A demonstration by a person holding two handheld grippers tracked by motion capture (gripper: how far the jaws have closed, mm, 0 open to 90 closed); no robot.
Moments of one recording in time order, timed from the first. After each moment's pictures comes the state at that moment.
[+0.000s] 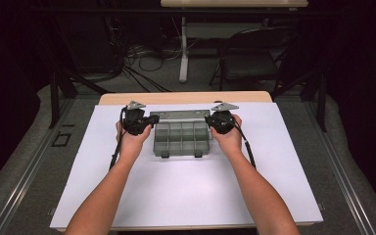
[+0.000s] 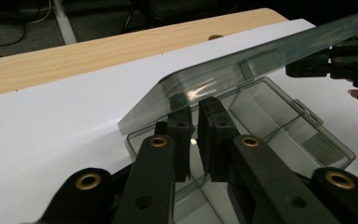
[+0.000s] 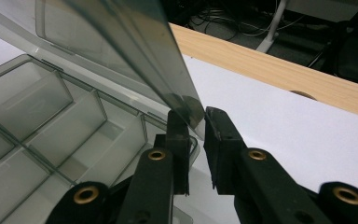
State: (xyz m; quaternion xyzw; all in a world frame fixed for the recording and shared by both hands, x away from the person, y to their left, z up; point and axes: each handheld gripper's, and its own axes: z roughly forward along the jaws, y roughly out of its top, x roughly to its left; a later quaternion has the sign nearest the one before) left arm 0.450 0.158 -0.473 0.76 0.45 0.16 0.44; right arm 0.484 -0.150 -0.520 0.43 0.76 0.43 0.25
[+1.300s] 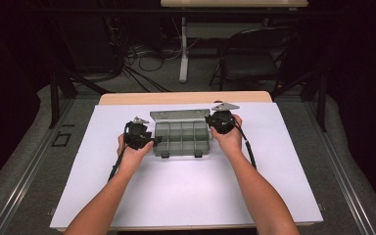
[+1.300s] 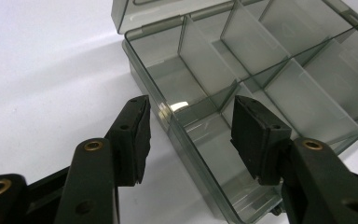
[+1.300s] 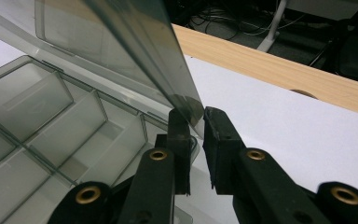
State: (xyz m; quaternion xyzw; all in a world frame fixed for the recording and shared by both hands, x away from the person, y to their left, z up) left arm 0.441 0.159 -0.527 0.79 0.48 0.13 0.36; right arm 0.484 -0.151 -0.520 0.43 0.75 0.43 0.25
